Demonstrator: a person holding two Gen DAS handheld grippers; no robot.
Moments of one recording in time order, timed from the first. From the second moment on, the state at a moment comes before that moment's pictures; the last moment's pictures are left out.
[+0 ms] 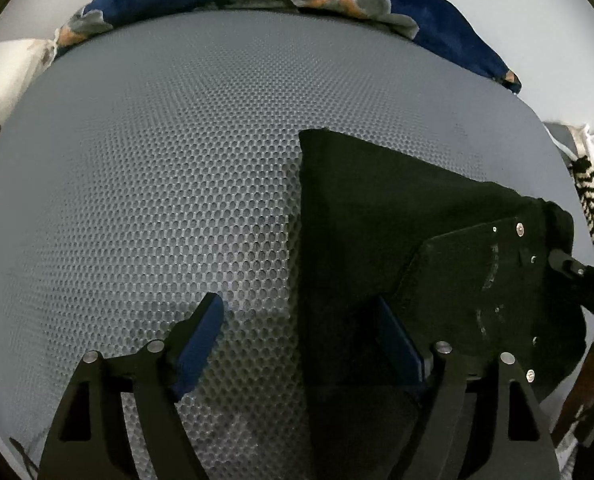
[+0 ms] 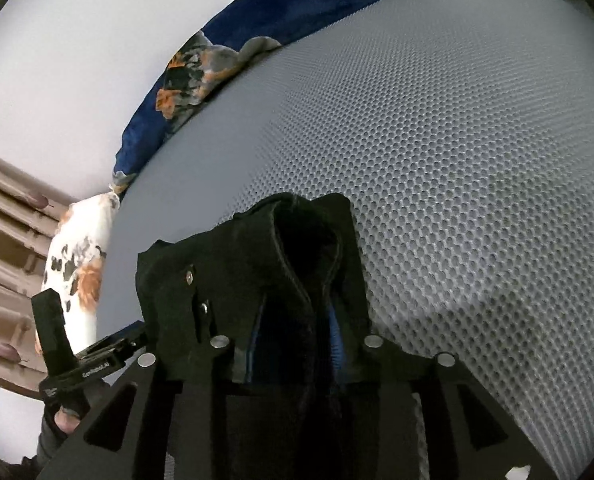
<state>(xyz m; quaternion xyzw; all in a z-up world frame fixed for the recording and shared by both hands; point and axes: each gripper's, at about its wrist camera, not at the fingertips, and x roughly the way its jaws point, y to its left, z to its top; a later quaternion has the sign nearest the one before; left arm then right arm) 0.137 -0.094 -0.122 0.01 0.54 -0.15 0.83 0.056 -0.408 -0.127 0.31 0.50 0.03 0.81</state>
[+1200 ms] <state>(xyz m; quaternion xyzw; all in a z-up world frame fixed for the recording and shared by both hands) 0.062 -0.087 -0.133 0.04 0.56 -0.19 0.80 -0.033 -0.384 -0.099 0.25 0.53 0.02 0.81</state>
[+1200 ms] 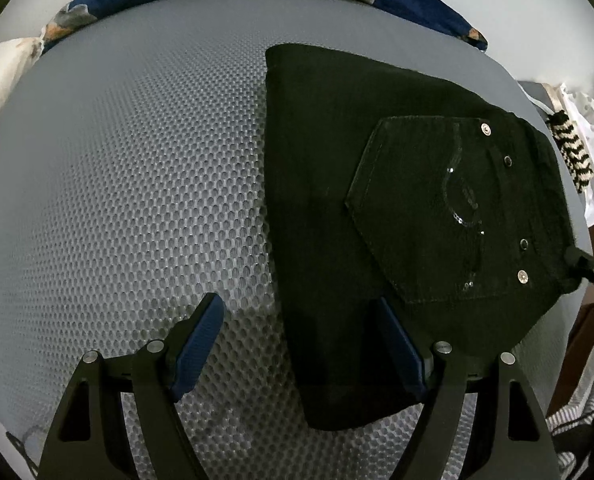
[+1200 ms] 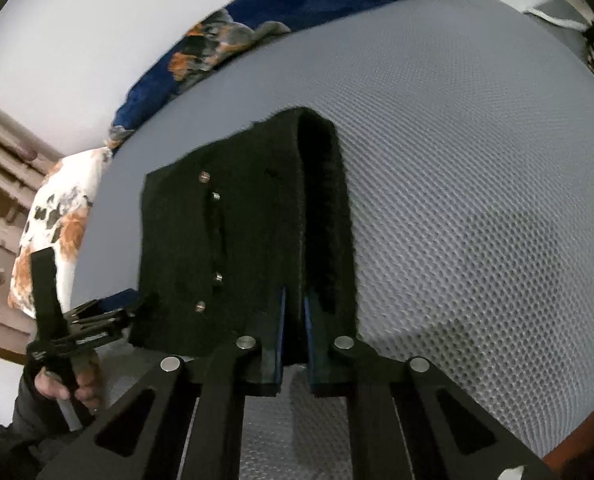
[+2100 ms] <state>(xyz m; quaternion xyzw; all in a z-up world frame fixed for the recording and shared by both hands) 0.083 -0.096 -0.129 0.06 0.55 -0.16 0.82 -0.001 -0.398 -0.115 0.24 0.54 0.00 0.81</state>
